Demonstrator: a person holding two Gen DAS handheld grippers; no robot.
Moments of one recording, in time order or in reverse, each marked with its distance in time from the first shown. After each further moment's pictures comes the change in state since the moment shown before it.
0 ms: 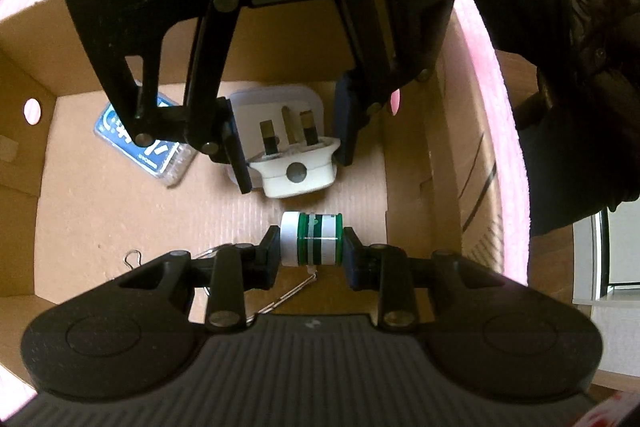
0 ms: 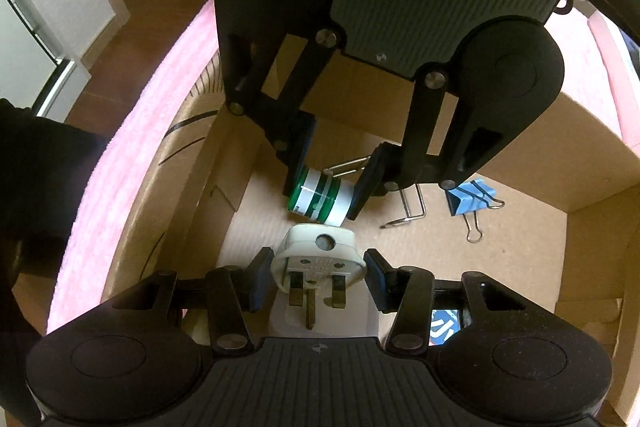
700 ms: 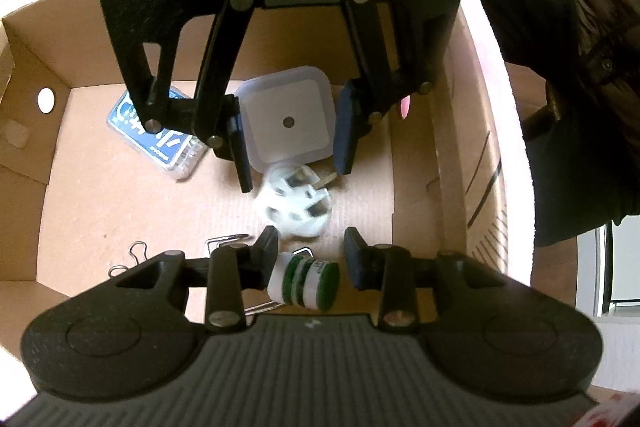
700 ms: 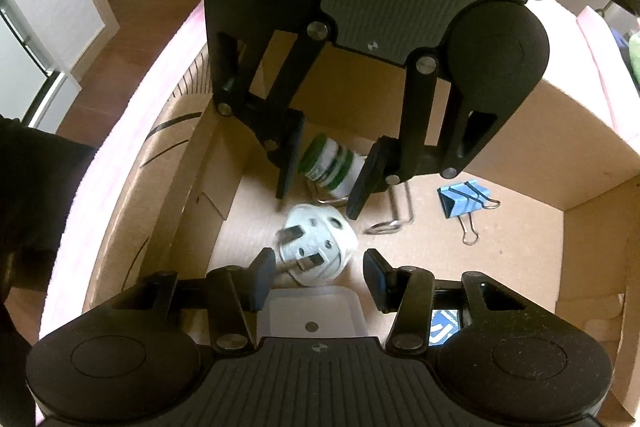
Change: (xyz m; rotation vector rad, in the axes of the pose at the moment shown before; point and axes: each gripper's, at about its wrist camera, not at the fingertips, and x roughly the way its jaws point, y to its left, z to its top) left arm -0.006 0.000 -0.006 -0.043 -0.029 0.027; right arm 0.000 0.000 -0.002 0.024 -0.032 -0.036
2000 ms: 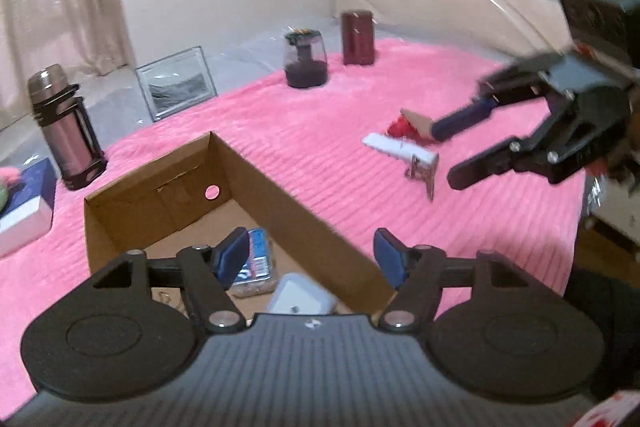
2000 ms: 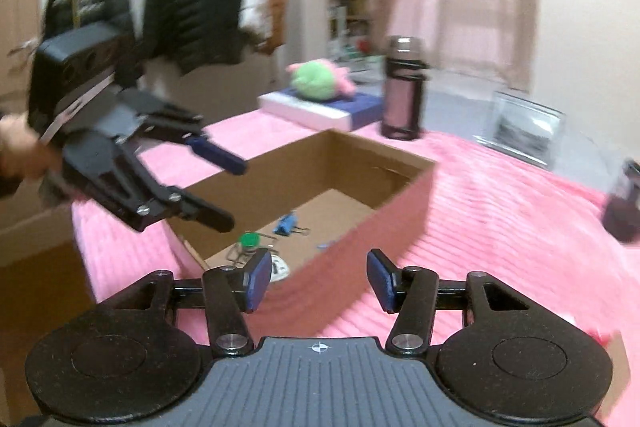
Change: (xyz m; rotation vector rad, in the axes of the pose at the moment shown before) left arm -0.095 -0.125 0.065 -0.650 -0.584 0.597; right arm -0.204 0.186 -0.115 0.967 -0.608 -0.627
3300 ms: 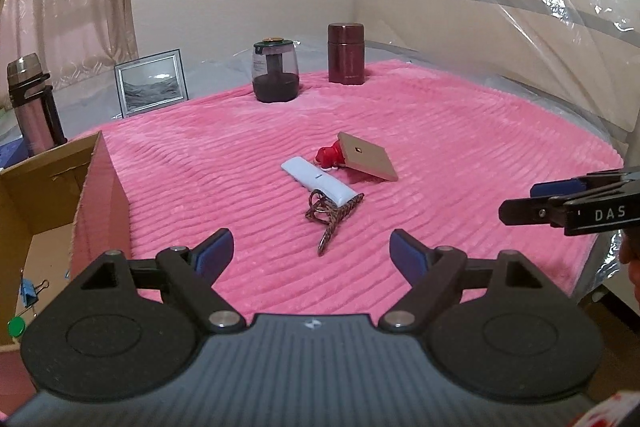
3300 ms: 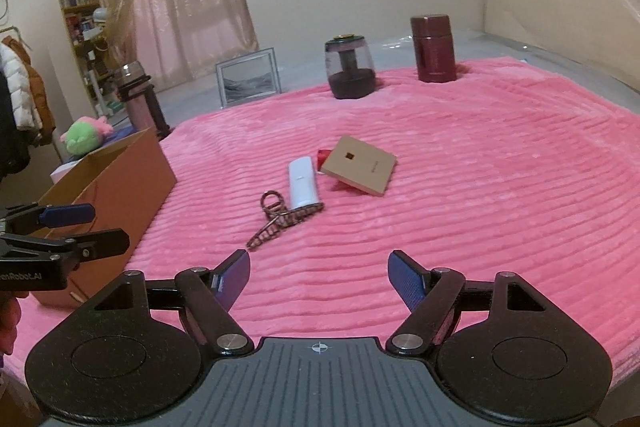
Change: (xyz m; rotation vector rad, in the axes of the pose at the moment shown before) left arm 0.104 -0.196 0.014 -0.112 -0.060 0.096; right arm -0.160 -0.091 -0.156 0.527 -0.054 -0.509
